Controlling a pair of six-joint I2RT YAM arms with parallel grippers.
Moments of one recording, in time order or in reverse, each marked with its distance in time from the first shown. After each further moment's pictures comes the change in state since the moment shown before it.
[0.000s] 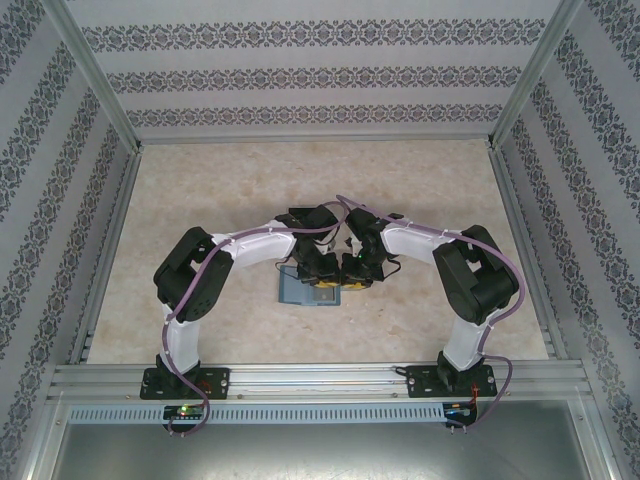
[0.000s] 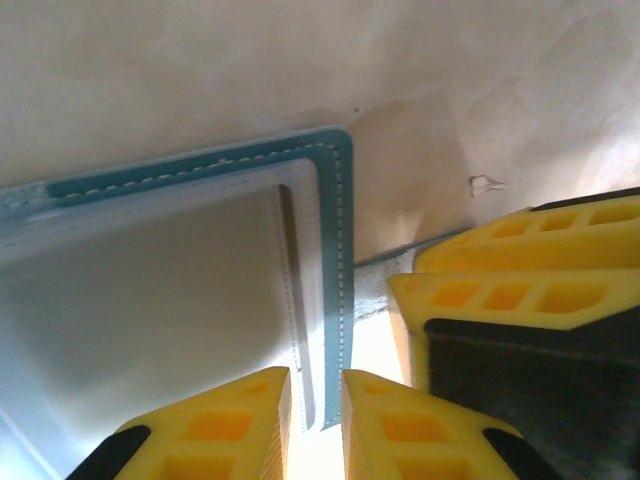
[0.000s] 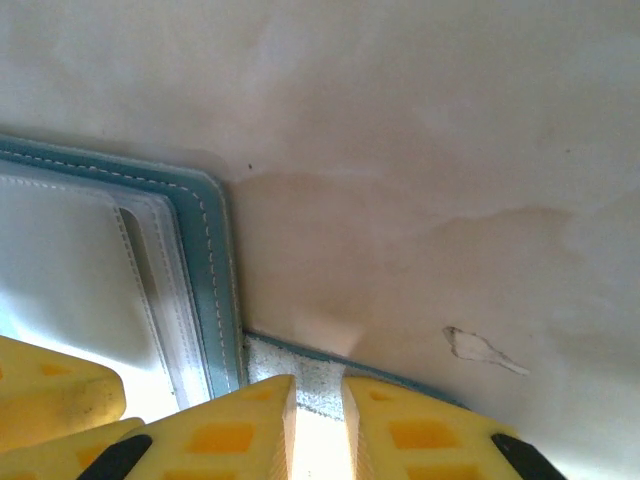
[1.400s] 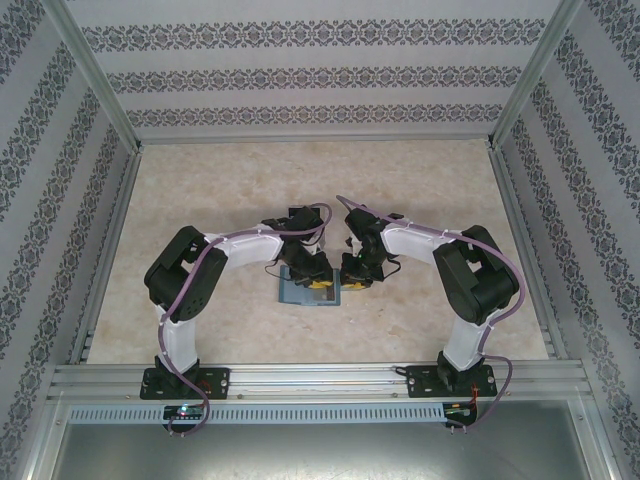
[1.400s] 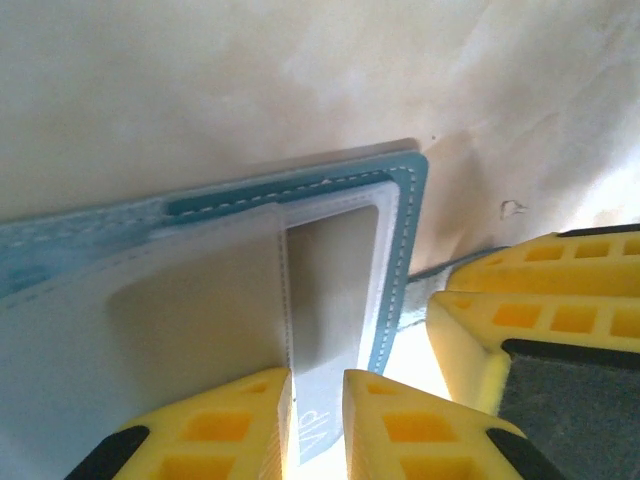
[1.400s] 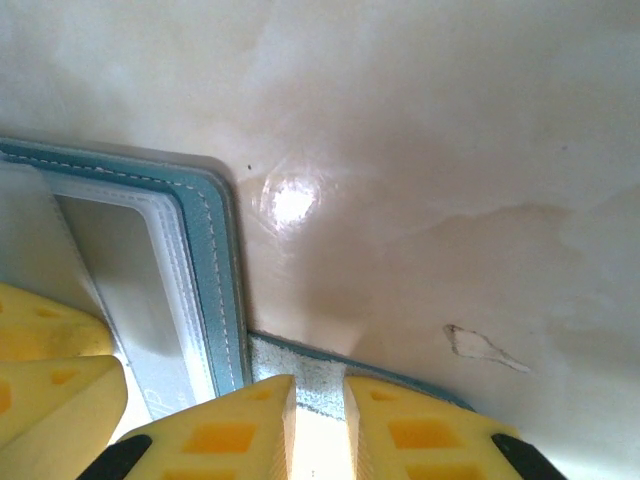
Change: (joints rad) left arm 0.063 -0.039 -0.129 0.120 0.064 -0.035; right arm 0.000 -0.003 -0.001 0.002 0.000 0.014
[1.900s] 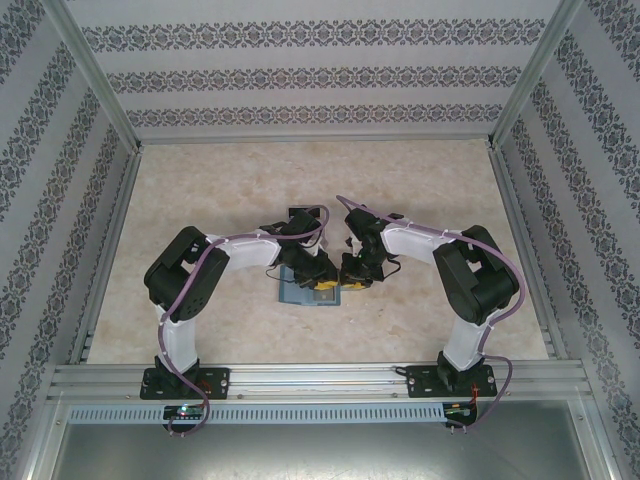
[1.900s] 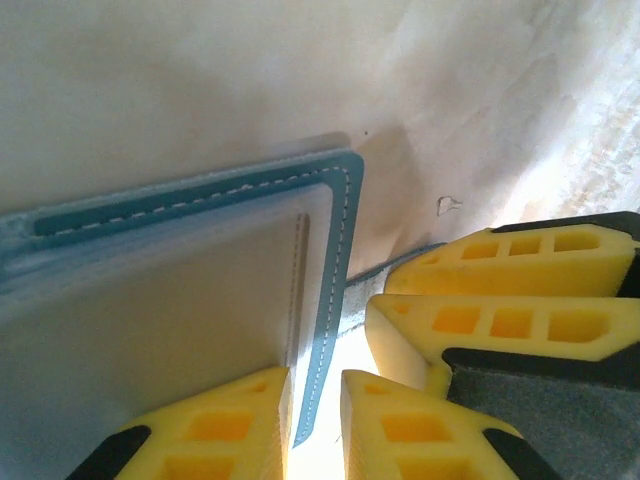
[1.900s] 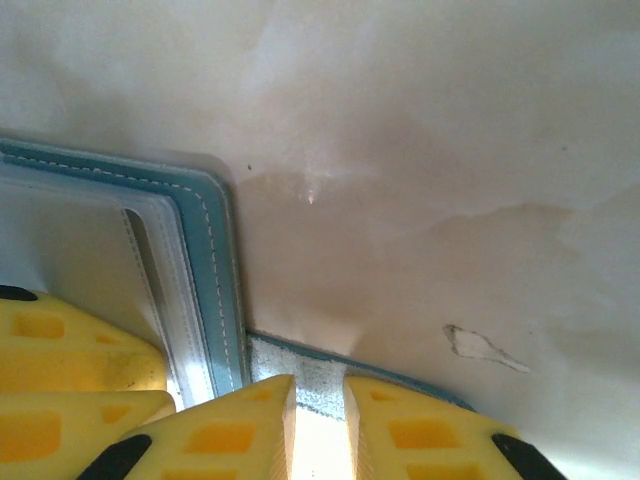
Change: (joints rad) left arm 0.008 0.000 -0.086 0.211 0.137 -0.101; right arm 0.000 0.000 0.000 0.000 0.000 0.000
